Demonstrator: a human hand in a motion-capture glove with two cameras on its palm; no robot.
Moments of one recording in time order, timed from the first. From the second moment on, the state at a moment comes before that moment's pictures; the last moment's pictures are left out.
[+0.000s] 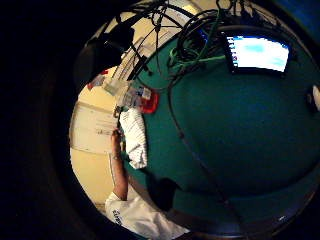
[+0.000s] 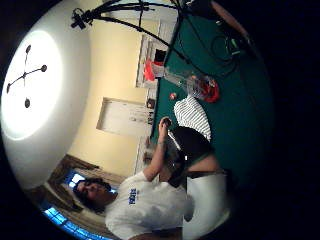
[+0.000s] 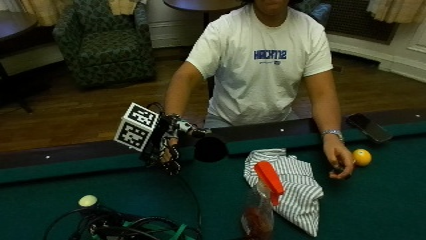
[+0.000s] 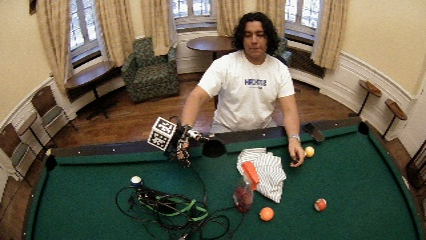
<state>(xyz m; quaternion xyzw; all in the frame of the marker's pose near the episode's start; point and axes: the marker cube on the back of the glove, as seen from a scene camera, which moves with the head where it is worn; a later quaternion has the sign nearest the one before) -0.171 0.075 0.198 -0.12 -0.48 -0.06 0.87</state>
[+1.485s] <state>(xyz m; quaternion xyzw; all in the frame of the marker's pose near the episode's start) -0.268 0.032 0.234 -0.14 -0.54 -0.05 0.83</state>
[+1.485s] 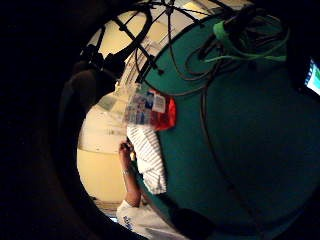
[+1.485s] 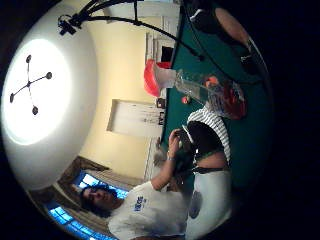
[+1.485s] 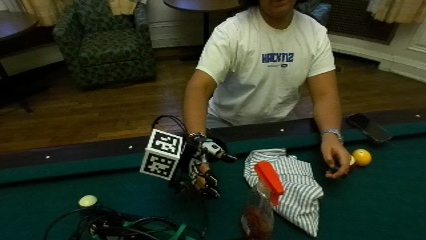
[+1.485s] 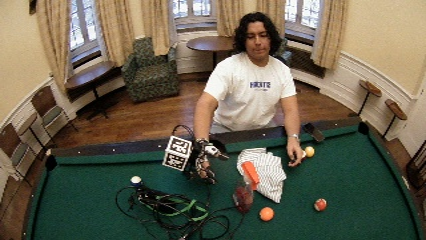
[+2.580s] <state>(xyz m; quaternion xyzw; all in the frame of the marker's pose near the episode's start) -0.306 0.033 0.242 -0.15 -0.57 -0.06 0.81</state>
